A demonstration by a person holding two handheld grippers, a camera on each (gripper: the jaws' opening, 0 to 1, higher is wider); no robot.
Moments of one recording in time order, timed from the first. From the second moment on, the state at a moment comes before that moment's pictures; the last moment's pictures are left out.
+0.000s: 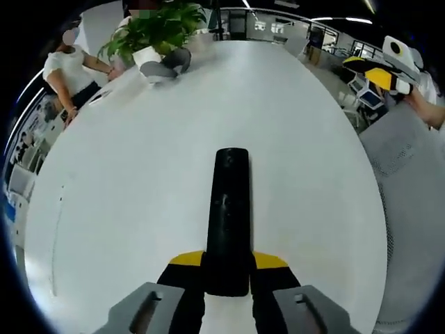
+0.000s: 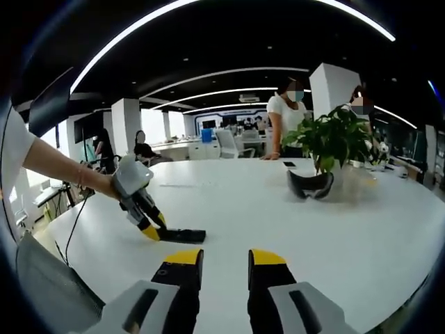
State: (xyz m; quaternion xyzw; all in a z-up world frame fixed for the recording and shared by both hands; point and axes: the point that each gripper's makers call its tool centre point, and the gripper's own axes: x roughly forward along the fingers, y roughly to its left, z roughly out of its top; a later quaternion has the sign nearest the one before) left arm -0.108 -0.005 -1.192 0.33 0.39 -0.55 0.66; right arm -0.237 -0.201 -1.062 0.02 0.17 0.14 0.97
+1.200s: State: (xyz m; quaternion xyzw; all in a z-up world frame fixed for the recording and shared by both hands) left arm -0.137 0.000 -1.193 0.34 0.41 -0.53 0.66; right arm -0.237 -0.189 -1.072 0.01 0.20 0.17 0.97
